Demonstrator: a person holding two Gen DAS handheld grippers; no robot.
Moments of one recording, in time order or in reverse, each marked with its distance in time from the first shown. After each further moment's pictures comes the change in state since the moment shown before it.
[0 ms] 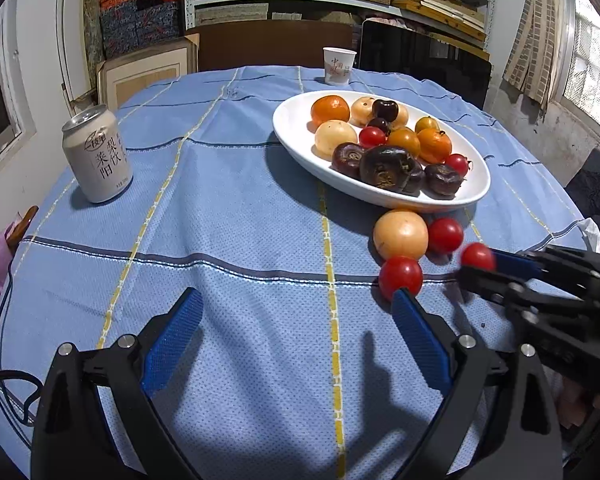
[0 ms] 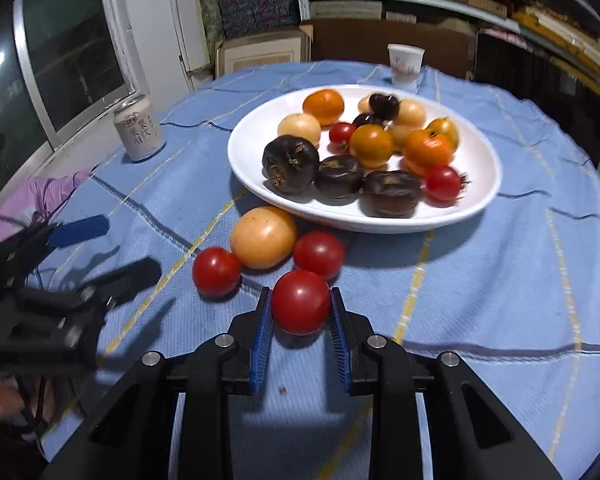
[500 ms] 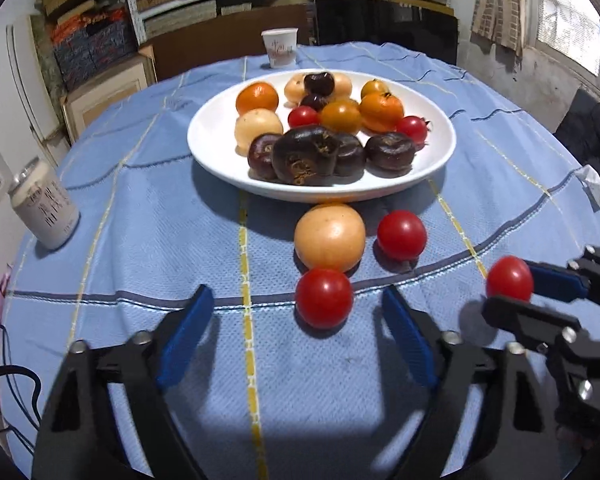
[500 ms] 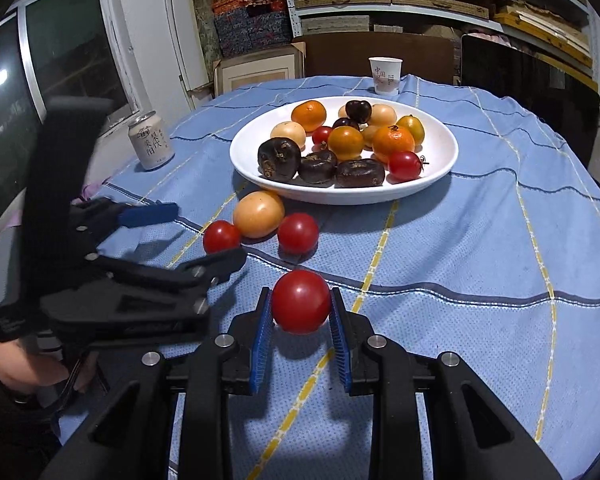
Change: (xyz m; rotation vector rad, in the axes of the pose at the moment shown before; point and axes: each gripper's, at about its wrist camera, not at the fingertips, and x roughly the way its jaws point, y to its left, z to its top) left arm 0.031 -0.063 0.013 0.168 0.065 -0.004; right arm -0.036 -0.018 -0.029 0.059 -0.057 0.035
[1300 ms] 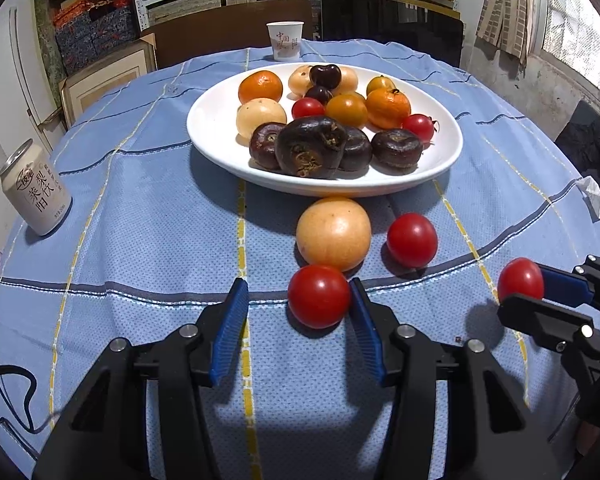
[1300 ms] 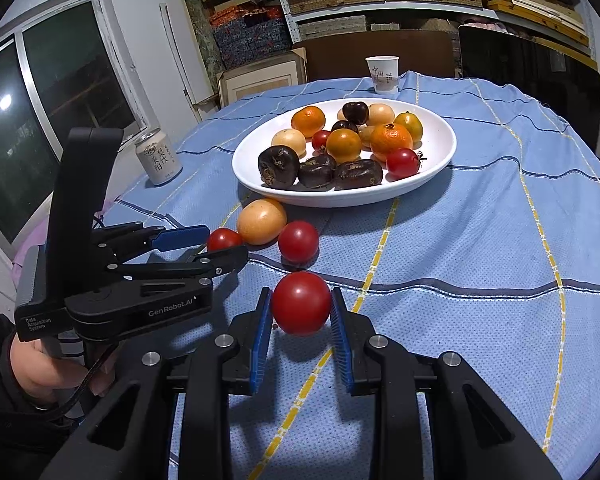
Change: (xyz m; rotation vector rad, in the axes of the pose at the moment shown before) left arm 0.006 0.005 -0.002 -0.035 0.008 -0.023; right arm -0.002 -0.011 -0.002 0.055 -0.019 0.064
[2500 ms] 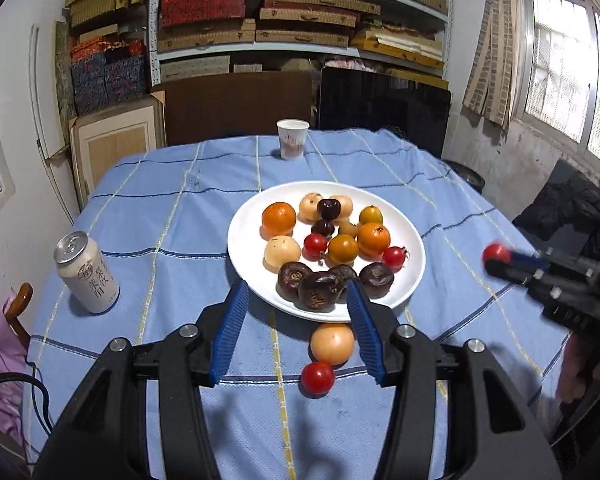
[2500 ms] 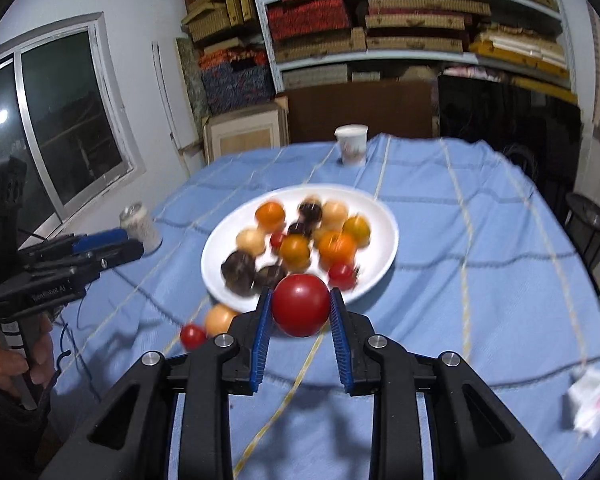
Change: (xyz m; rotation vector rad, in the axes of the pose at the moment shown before) left arm -0.098 0.030 0.054 -0.025 -0.200 -0.060; right arm -0.055 -0.034 0.071 -0.015 -0.163 -0.068
